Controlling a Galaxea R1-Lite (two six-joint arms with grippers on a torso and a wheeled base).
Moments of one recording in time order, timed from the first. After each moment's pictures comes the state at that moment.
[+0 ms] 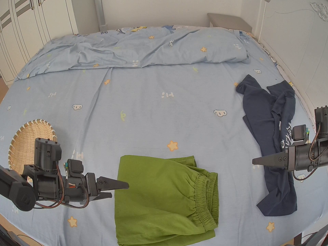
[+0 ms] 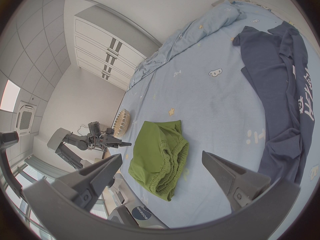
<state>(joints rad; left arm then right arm) -0.28 1.62 -0.42 -0.52 -0.62 -0.66 0.15 1.41 -0.67 -0.08 0.73 0.23</state>
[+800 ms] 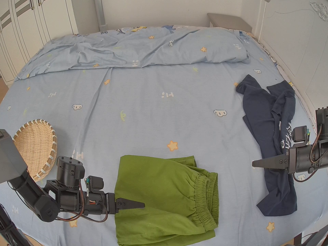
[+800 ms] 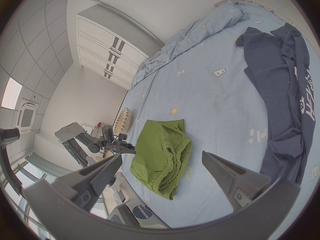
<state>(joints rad) -0.35 1.88 -0.31 -0.83 -0.66 -0.53 0.17 1.39 -0.65 -0.08 0.73 0.23</state>
